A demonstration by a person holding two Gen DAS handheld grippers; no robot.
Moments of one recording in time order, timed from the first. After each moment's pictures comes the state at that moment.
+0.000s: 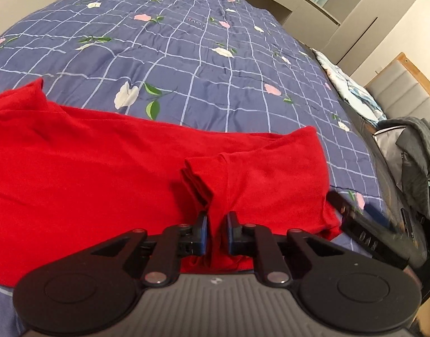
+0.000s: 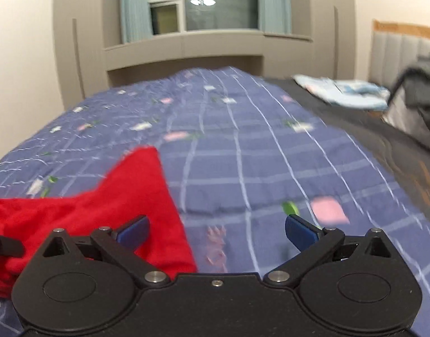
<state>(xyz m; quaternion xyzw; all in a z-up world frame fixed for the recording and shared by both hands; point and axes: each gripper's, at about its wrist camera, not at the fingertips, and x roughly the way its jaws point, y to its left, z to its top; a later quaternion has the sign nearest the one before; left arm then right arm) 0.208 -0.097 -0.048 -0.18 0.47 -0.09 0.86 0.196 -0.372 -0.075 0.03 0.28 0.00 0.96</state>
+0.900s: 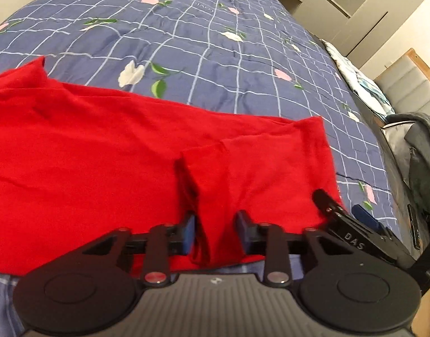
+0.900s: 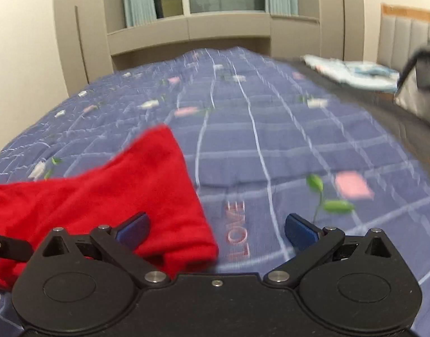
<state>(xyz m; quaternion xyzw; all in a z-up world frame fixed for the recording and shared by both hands) 0.208 -0.101 -0.061 -0.18 0.50 -0.07 0.85 0.205 -0.364 -0.100 0.05 0.33 0.01 0.94</state>
